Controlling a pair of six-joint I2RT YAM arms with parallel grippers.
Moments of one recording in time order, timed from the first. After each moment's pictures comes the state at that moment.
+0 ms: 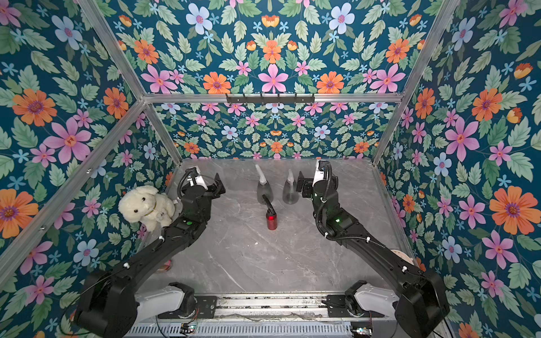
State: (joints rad) left arm -0.38 1.26 0.72 0.37 -0.57 -0.18; right arm 0.54 1.19 0.90 0.10 0.50 0.25
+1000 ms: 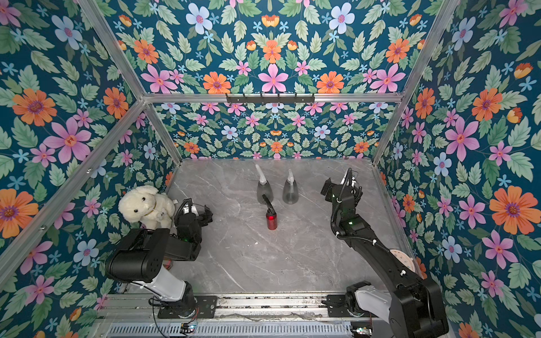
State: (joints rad) left arm -0.06 1.61 0.28 1.08 -0.38 -0.02; right arm 0.27 1.14 0.72 0.13 0.51 0.32
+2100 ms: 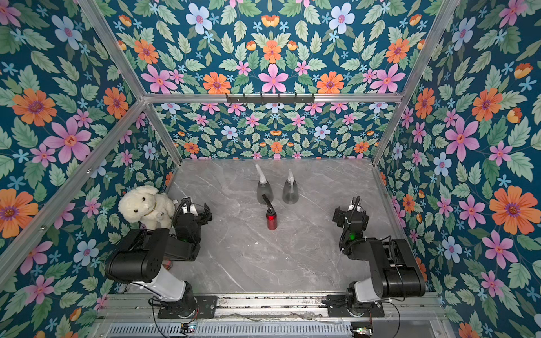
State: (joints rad) left arm -0.06 1.61 0.27 1.10 -0.35 -0.03; right arm 0.00 1.45 0.29 0.72 0.25 0.13
